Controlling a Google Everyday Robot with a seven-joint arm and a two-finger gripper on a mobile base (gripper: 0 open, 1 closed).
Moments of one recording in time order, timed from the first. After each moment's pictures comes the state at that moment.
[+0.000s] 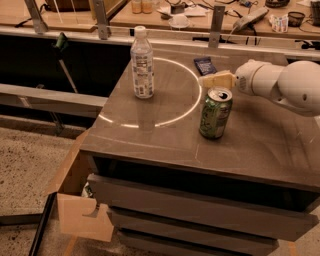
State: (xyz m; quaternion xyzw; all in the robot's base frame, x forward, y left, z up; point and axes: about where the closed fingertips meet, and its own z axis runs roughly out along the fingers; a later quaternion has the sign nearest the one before) arm 0.729 -0.207 0.880 -0.19 0.79 0.12 0.58
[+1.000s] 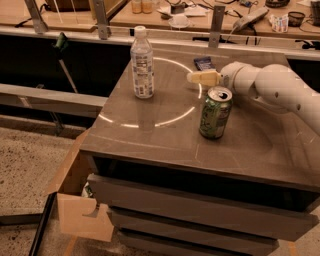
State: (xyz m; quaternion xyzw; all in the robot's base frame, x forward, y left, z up) arm 0.782 -0.186 0.854 -0.16 0.78 0.15 0.59
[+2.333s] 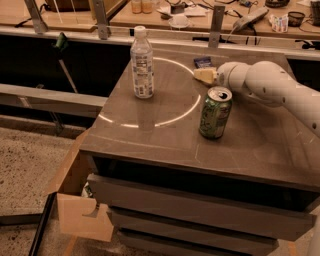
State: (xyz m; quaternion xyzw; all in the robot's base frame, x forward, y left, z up) arm 0.812 -0.185 0.833 -0.15 0.80 0.12 0.57
